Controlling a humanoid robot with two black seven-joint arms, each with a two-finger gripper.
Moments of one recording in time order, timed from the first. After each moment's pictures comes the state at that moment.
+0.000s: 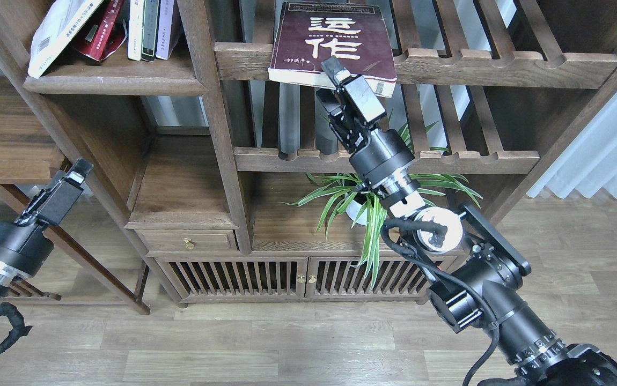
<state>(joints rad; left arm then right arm) 0.01 0.37 -1.45 -1.30 0.28 -0.49 -0.01 0.45 0.02 1.13 1.22 0.21 0.38 0.02</state>
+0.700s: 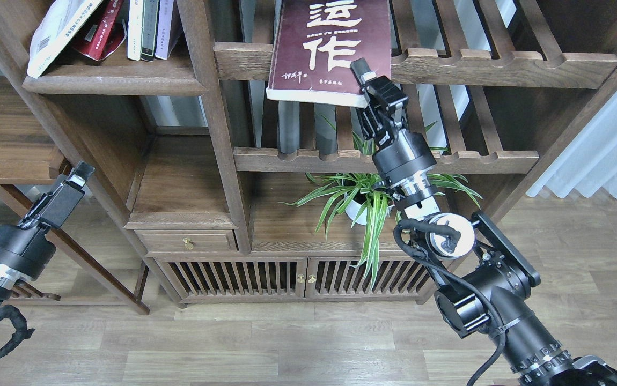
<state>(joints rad) 0.02 0.35 -1.45 -1.27 0.28 -0.49 -0.01 0.37 0.02 1.03 1.28 0.22 0.58 0.00</state>
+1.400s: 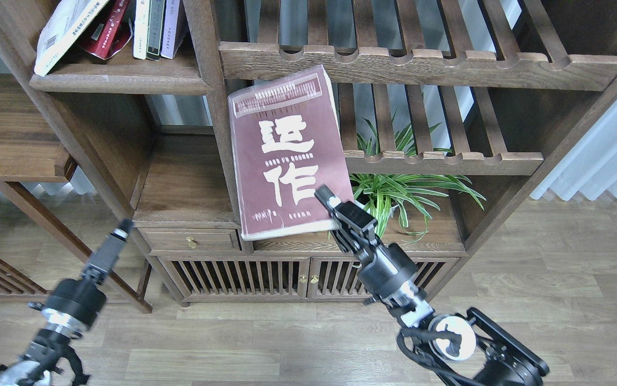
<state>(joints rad) 0.08 0.15 -1.28 -1.07 0.16 -0.49 -0.02 0.05 -0.10 0.89 1.24 0.27 0.58 -0.06</state>
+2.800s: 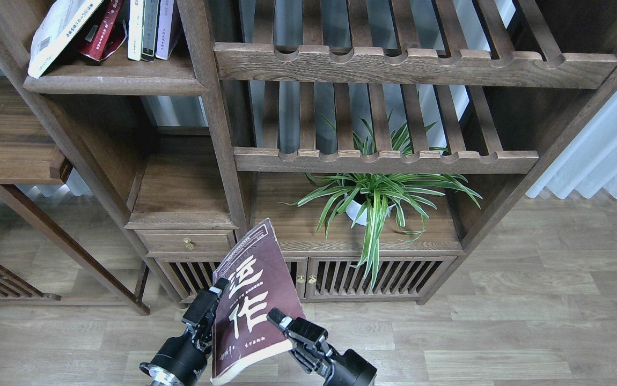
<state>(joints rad) 0.11 0.06 -0.81 -1.10 -0.26 -0.49 -0.08 -0.16 0.02 0.68 1.14 0.21 0.58 -0.13</state>
